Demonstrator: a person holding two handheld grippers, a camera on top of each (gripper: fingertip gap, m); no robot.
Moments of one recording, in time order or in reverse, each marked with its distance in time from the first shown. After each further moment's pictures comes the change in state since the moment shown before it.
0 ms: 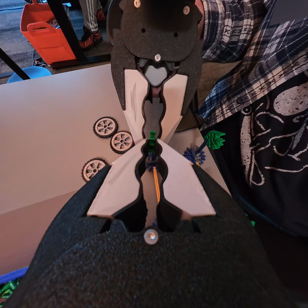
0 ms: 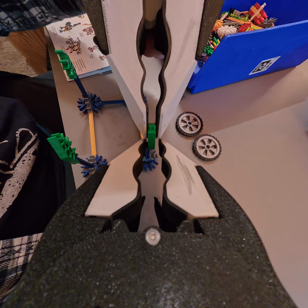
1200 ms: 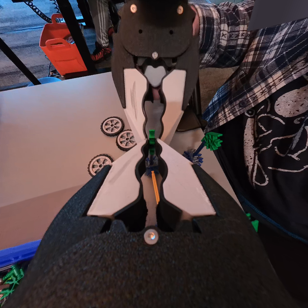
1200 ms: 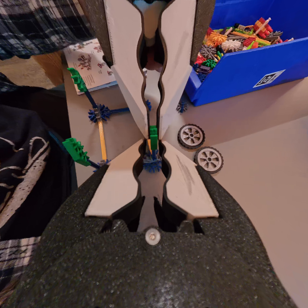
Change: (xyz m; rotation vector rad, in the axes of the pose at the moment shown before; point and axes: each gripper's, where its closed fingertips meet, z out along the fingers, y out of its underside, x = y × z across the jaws) left arm -0.003 0.003 -0.013 0.067 -0.039 0.001; right arm 0.001 -0.015 0.004 0.042 -0.056 0.007
